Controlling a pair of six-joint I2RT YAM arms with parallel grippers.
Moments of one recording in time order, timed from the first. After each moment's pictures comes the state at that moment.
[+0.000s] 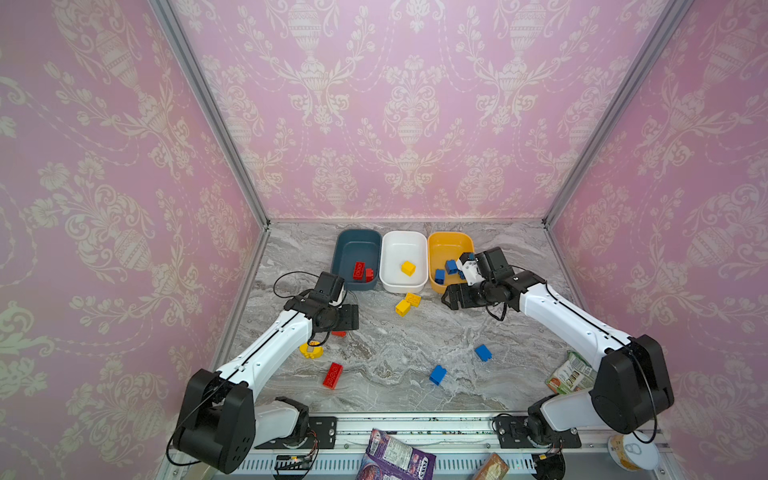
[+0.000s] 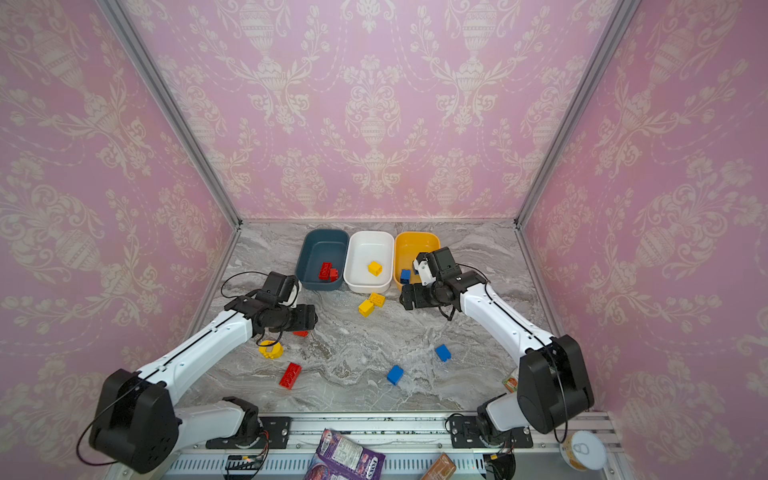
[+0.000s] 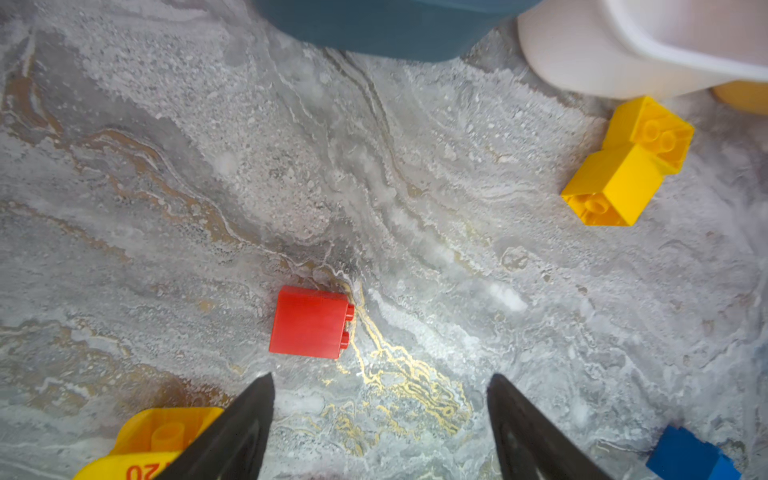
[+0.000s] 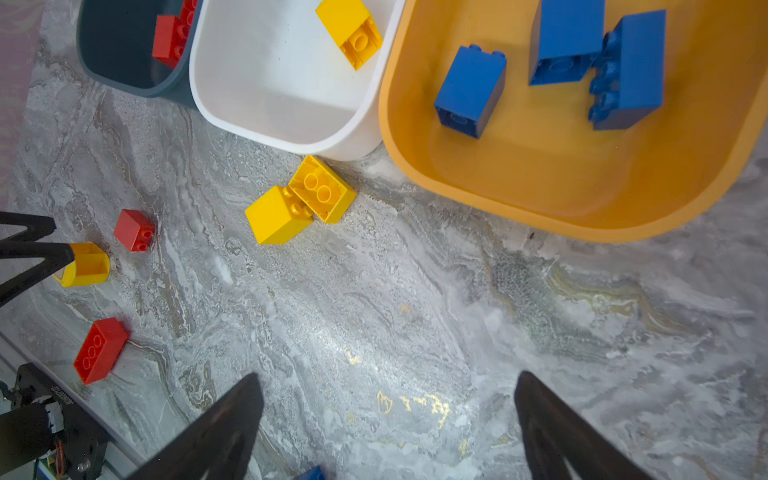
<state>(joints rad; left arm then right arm) -0.33 1.29 0.83 -0.70 0.05 -0.38 0.37 1.43 1.05 -0.64 -0.23 0.24</state>
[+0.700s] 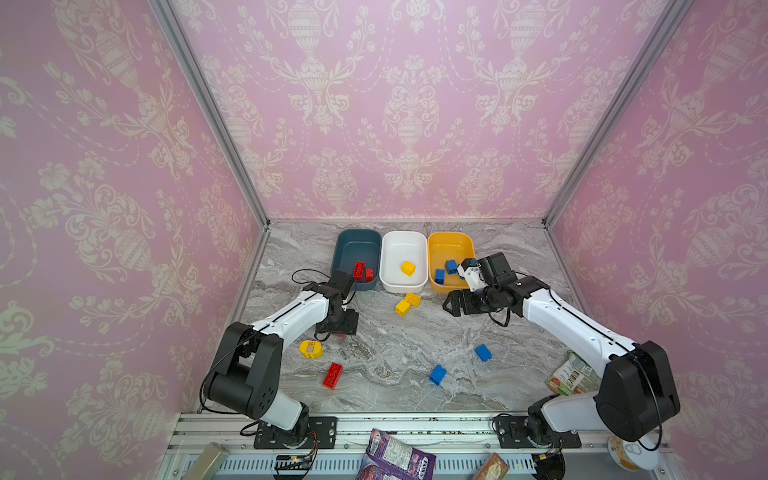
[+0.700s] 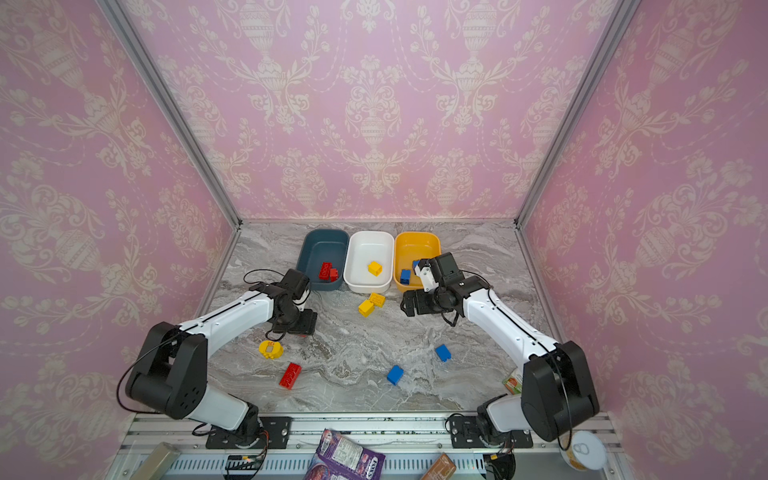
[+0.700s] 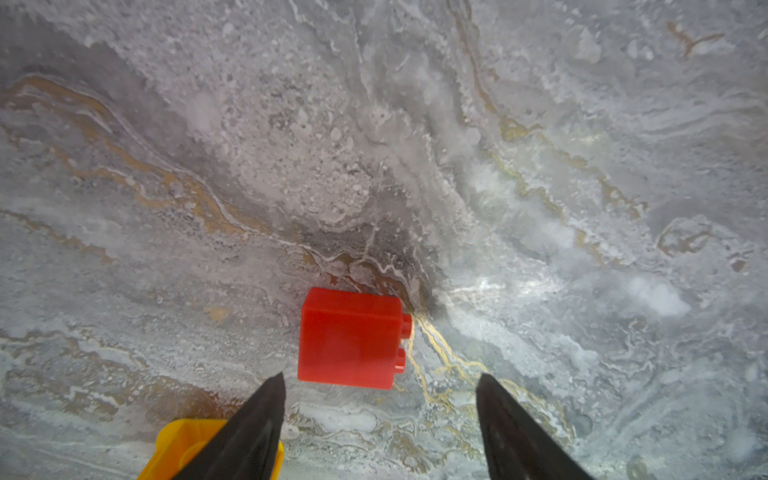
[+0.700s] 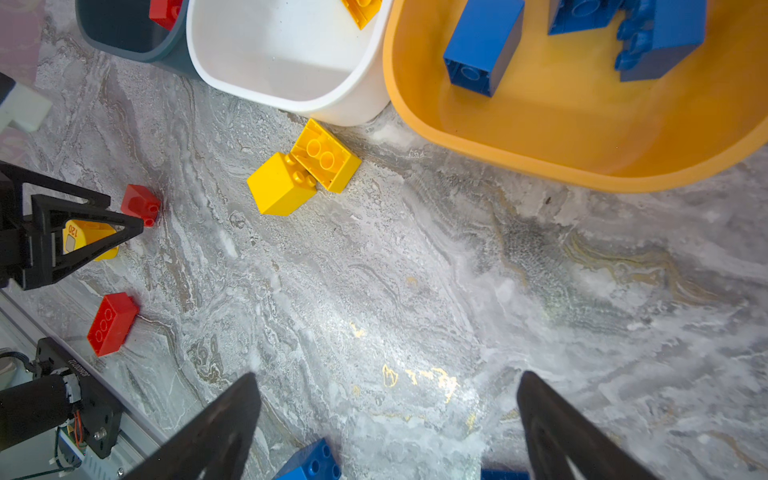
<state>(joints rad) -0.33 1.54 0.92 -0.79 -0.03 -0.28 0.37 1.40 1.01 -0.65 -0.27 0.24</state>
